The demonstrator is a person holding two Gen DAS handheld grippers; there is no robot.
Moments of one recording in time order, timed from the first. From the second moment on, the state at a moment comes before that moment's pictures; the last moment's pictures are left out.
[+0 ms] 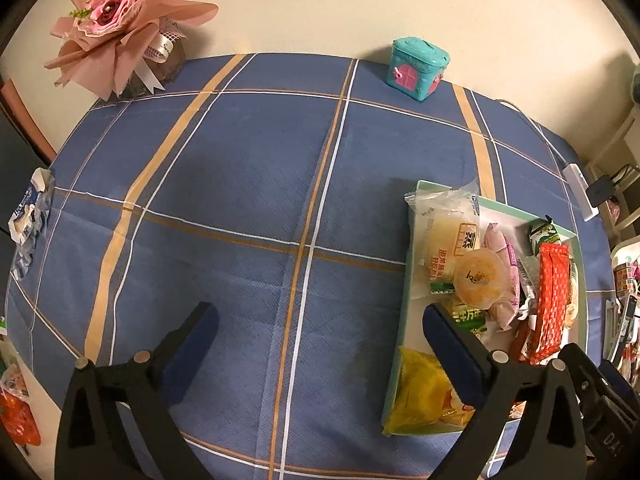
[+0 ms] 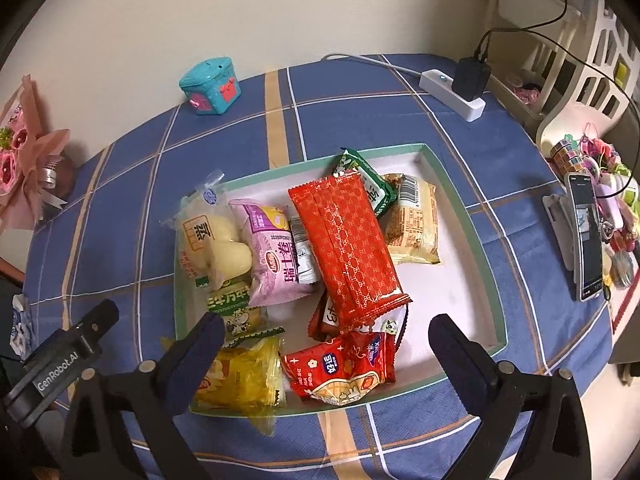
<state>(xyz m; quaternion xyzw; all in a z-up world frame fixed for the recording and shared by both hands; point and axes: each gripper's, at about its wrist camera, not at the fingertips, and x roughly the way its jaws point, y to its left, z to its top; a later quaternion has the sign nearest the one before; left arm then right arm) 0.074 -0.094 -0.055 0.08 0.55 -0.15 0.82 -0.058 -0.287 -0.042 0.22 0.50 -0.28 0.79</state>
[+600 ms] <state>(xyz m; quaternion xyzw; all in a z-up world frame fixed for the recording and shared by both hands) 0.055 -0.097 -0.019 0.09 0.48 -0.14 0.86 -0.068 -0.279 -0.030 0.22 0.47 -0.28 0.81</state>
